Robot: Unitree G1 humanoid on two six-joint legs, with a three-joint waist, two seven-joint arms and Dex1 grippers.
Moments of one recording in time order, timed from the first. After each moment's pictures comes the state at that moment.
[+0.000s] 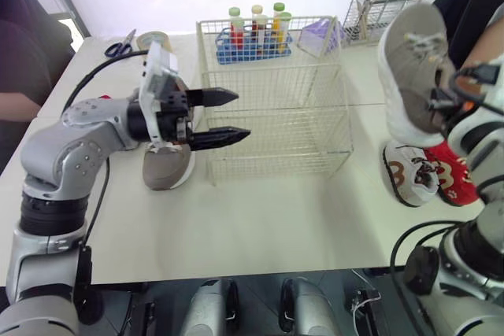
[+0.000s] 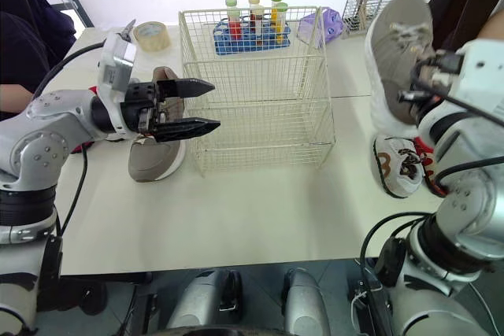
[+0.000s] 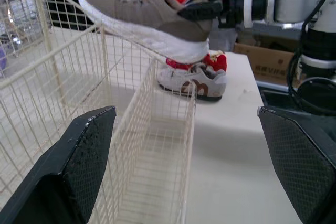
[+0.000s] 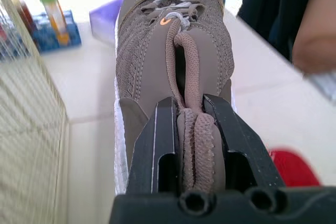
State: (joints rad) left arm -0.74 0.68 0.06 -0.21 -0.82 0.78 -1.00; right arm -0.72 -0.55 -0.55 -0.70 0.23 1.57 0.20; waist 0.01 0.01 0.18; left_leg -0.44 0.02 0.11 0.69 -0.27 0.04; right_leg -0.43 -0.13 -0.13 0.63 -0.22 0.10
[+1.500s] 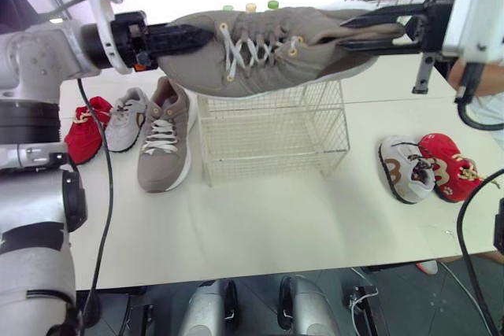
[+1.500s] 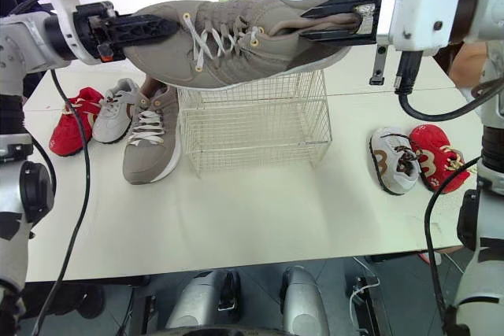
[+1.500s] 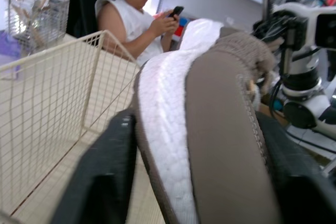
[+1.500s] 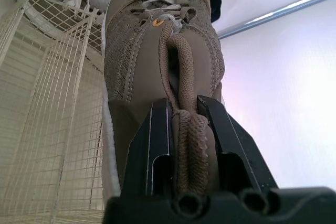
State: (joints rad) left arm -1.22 0.76 0.06 0.43 -0.69 1.01 -1.24; right arm -1.08 -0.97 0.01 0.01 0.28 -0.12 1.31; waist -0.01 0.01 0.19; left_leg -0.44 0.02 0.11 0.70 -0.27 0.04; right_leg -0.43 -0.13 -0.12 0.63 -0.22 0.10
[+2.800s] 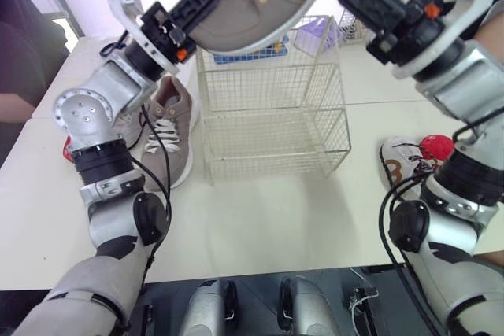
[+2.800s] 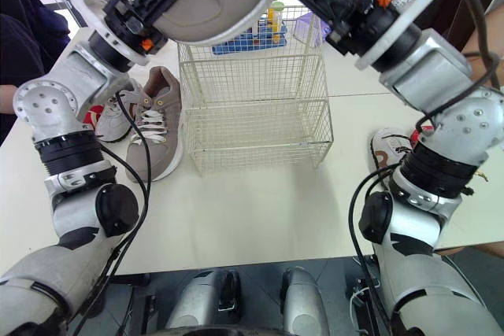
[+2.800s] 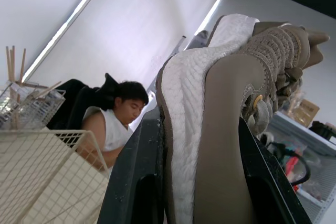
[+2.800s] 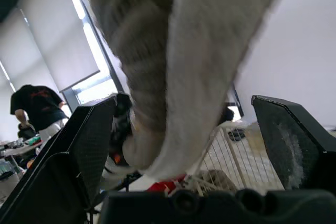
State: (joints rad) left arm -1.05 0.27 0.51 0.17 -1.09 1.03 -0.53; right arm -1.02 -0.42 -0.47 -0.16 1.16 1.08 0.34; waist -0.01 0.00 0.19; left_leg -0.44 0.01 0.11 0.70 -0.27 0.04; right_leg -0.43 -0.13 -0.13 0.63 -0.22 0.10
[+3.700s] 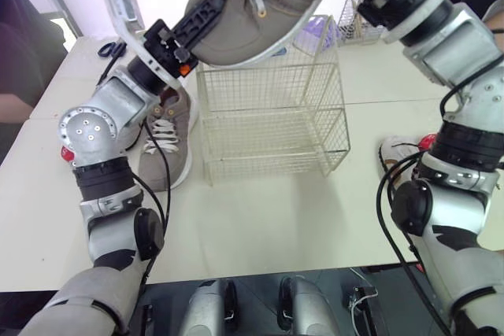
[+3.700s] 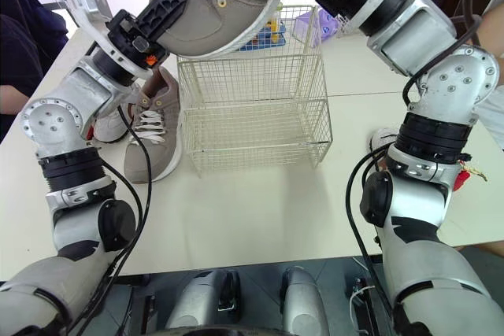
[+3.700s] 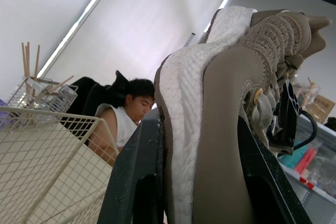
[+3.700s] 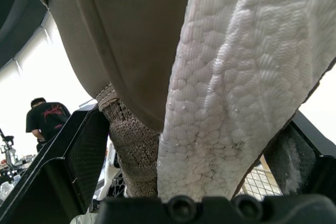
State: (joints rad) left arm -0.95 0.29 0.45 0.07 -1.17 0.98 -0.47; right arm -1.15 -0.45 -0.37 0.08 1.13 0.94 0.44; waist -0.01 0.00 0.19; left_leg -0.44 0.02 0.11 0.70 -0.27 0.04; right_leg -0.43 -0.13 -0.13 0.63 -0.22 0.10
